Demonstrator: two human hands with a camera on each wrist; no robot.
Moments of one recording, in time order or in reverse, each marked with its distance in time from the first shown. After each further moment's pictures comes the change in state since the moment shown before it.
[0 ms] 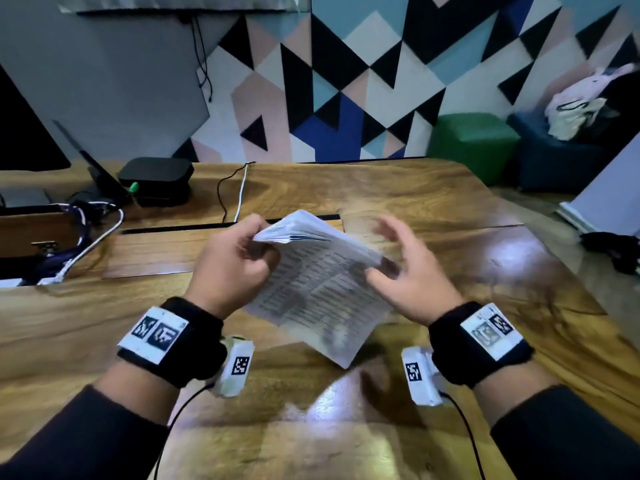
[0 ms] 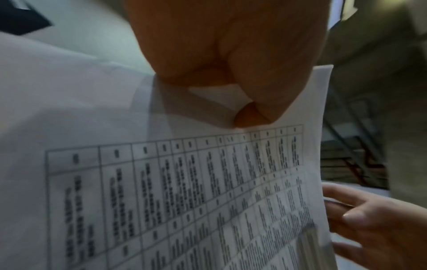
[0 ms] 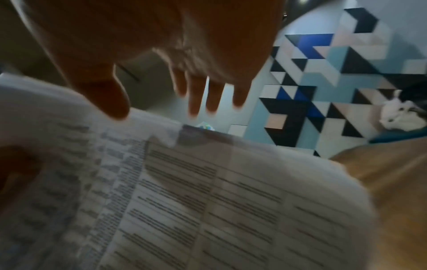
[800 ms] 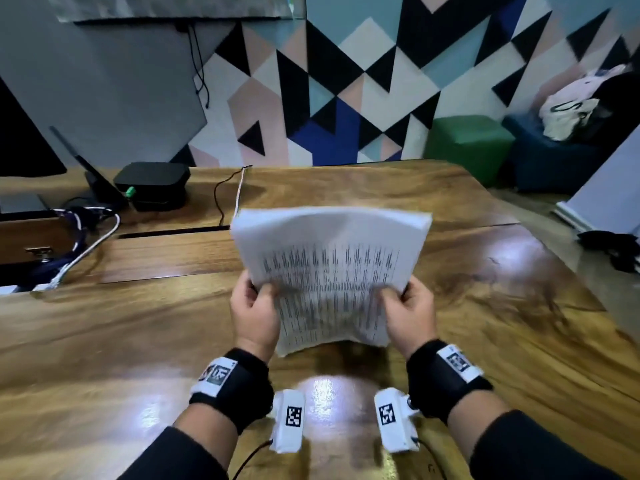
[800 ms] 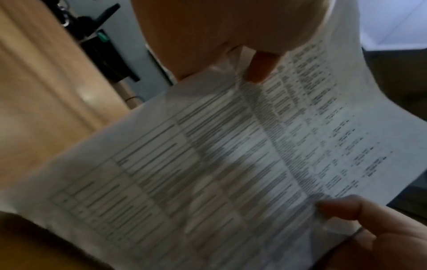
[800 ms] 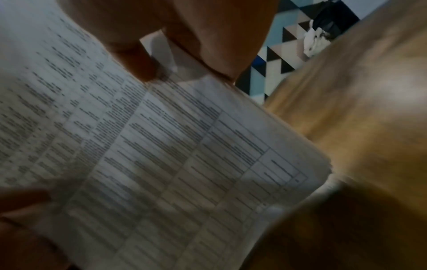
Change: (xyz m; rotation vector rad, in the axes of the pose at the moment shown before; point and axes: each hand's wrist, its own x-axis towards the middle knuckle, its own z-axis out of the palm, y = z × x) left_hand -0.046 -0.042 0.090 -0.757 0.366 -0.360; right_hand -0.034 0.039 0.049 0.541 0.369 0.262
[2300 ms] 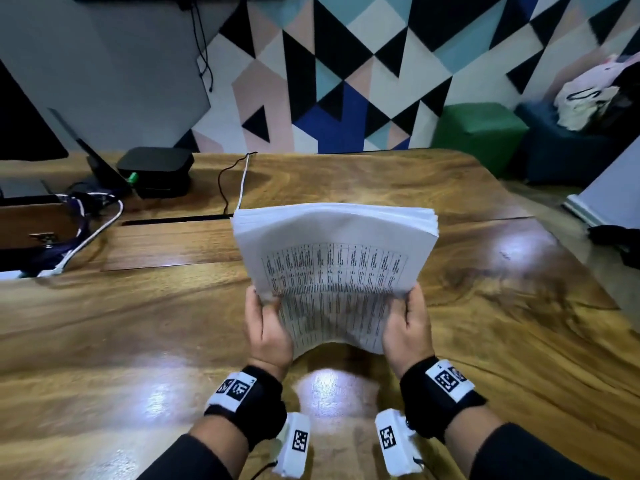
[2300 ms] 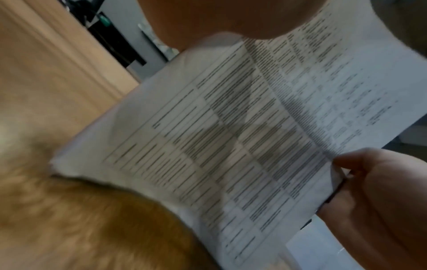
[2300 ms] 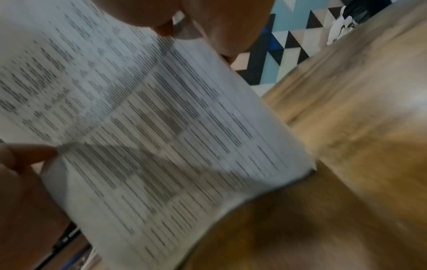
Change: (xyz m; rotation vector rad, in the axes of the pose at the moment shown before) left_hand -0.027 -0.024 -0.010 0.030 0.054 0.031; right_hand -0.018 0.041 0.008 -0.148 0.070 -0.109
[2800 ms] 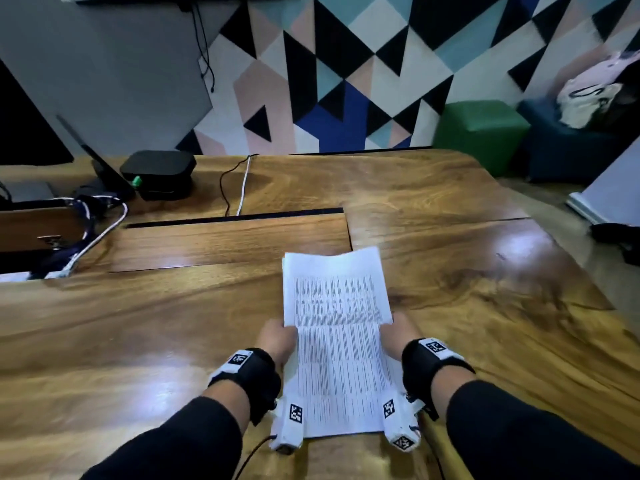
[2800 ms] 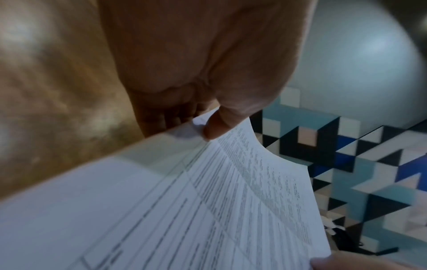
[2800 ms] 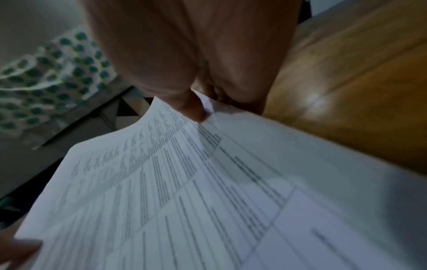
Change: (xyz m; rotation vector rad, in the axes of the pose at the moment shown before) left_hand 0.015 -0.023 -0.004 0.772 -0.352 -0.713; right_hand 0.029 0.040 -0.013 -0.654 -0.465 0.625
